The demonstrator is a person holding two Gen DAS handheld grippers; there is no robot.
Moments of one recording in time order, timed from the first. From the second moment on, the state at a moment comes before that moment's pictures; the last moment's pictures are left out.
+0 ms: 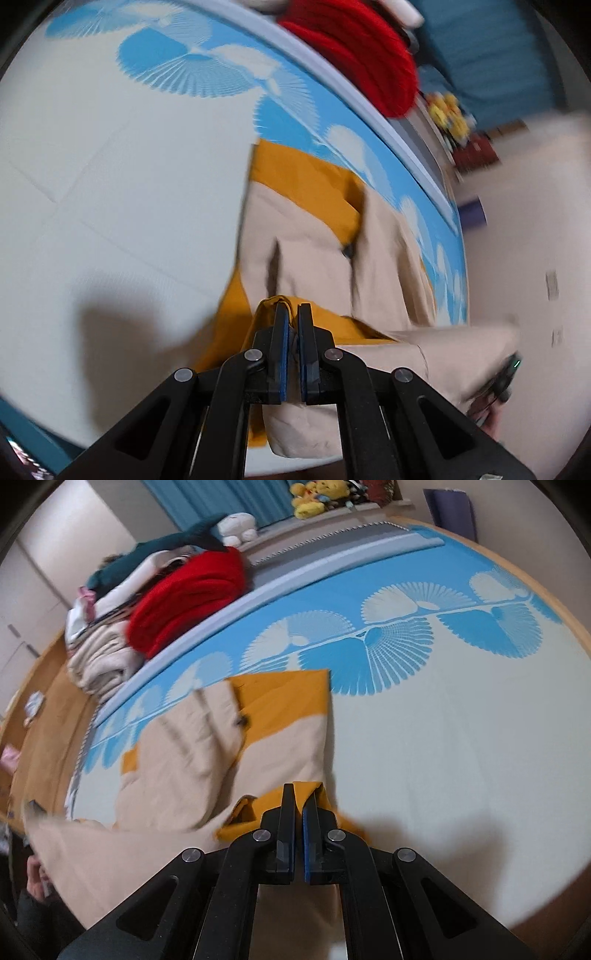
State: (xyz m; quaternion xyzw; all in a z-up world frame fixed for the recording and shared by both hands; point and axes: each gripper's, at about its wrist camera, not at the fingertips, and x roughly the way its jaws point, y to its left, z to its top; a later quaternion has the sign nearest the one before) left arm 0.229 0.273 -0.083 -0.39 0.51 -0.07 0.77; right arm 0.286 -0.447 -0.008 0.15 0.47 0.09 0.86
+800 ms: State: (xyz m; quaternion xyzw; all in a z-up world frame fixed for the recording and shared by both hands) left arm 0.208 0.227 -0.098 -0.26 0.60 -0.18 0.74; right arm 0.335 -0.433 -0.050 0.22 0.49 0.17 0.82
